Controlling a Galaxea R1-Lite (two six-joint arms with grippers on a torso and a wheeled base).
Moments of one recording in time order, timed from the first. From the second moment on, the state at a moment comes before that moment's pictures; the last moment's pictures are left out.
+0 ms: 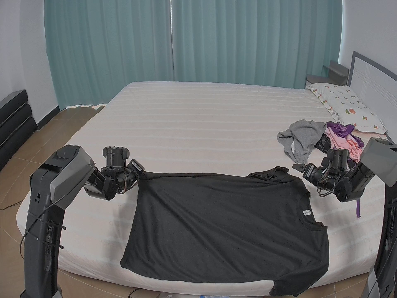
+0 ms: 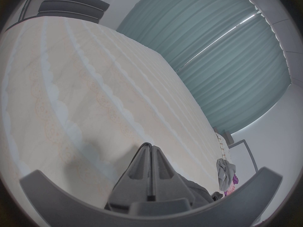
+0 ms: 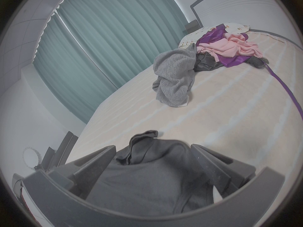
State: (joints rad) left arm -0.12 2.61 -1.49 -0.61 -0.02 -0.91; right arm -0.05 2.38 -1.02 -0.88 0.20 0.53
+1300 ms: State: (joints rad) left arm -0.11 2.62 -1.55 -0.59 0.00 -0.98; right arm -0.08 2.66 -1.41 -0.94 0.06 0.55
